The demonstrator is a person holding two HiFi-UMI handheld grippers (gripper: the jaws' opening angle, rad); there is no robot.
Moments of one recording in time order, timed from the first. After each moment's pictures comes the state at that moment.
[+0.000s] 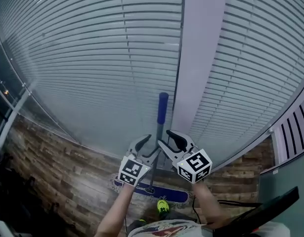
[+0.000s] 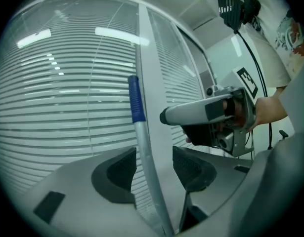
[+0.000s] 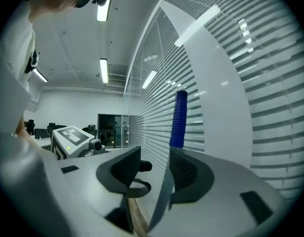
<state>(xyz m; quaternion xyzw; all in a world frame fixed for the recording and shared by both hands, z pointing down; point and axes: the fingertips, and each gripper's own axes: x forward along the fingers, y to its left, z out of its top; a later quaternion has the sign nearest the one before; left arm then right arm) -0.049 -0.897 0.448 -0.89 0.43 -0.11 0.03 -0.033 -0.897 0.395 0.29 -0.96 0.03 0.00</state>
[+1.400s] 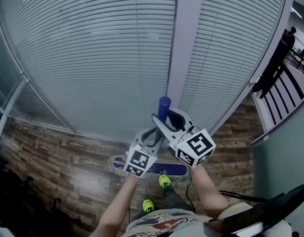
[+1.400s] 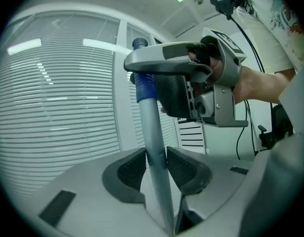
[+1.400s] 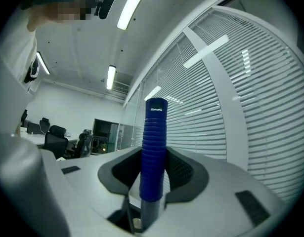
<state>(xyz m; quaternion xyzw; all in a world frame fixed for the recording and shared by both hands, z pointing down) -0.058 -0.674 0.420 -0.92 0.37 -0.11 0.07 -0.083 -0.680 0.291 0.34 -0.94 -0.03 -0.05</state>
